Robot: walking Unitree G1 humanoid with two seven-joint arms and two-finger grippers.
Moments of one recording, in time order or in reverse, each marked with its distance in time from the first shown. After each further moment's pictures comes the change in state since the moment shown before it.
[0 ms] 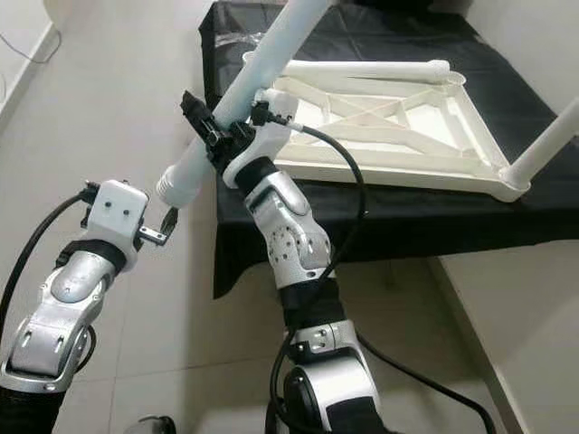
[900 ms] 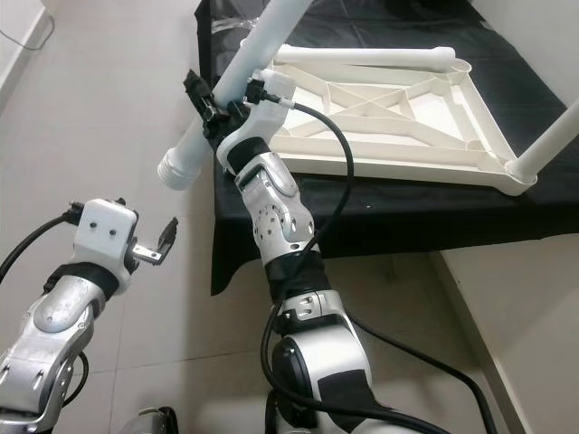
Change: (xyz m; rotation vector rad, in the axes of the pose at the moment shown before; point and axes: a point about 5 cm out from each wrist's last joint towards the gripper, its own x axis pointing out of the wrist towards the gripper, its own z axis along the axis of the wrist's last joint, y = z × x) left arm -0.025 -0.003 0.006 -0.065 -0.003 -0.013; right arm 0.025 -0.007 0.003 -0.014 -0.052 -0.077
